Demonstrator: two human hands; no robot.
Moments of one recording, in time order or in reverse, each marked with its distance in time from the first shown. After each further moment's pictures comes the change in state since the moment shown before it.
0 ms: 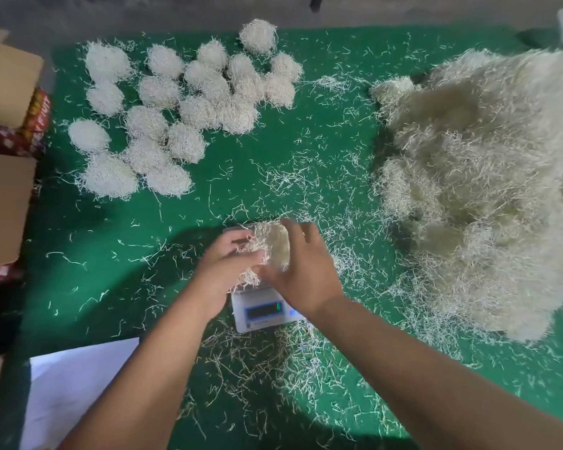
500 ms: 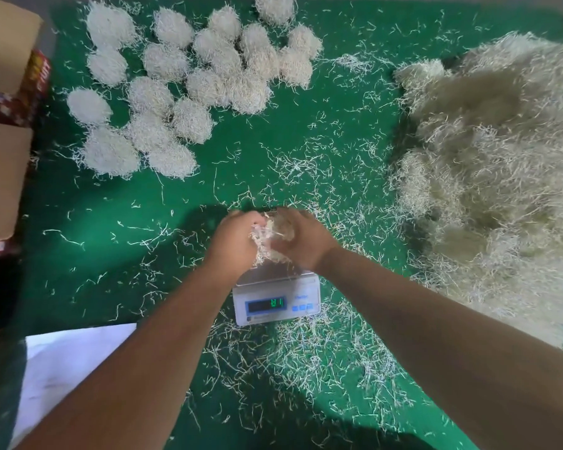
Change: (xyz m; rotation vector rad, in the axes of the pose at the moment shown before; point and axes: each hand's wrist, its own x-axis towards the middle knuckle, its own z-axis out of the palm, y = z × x) left_hand 0.073 -0.023 0.001 0.867 0.145 0.393; right_hand 0.076 0.024 0.008 0.079 -0.379 0.113
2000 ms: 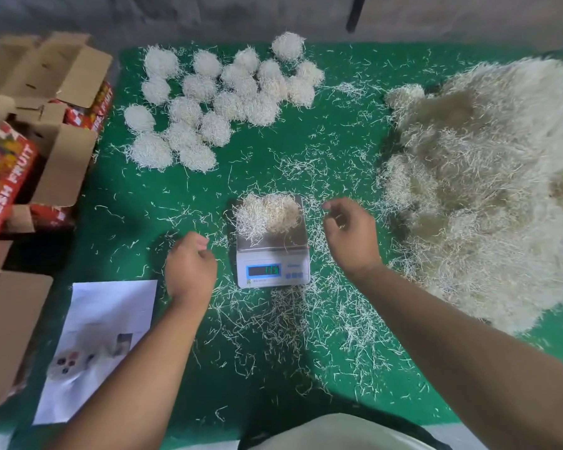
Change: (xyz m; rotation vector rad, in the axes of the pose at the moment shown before) left_hand -0.165 -0.022 -0.006 -0.083 0.555 -0.271; right_hand -0.142 0.049 -0.023 0.341 0.564 -0.250
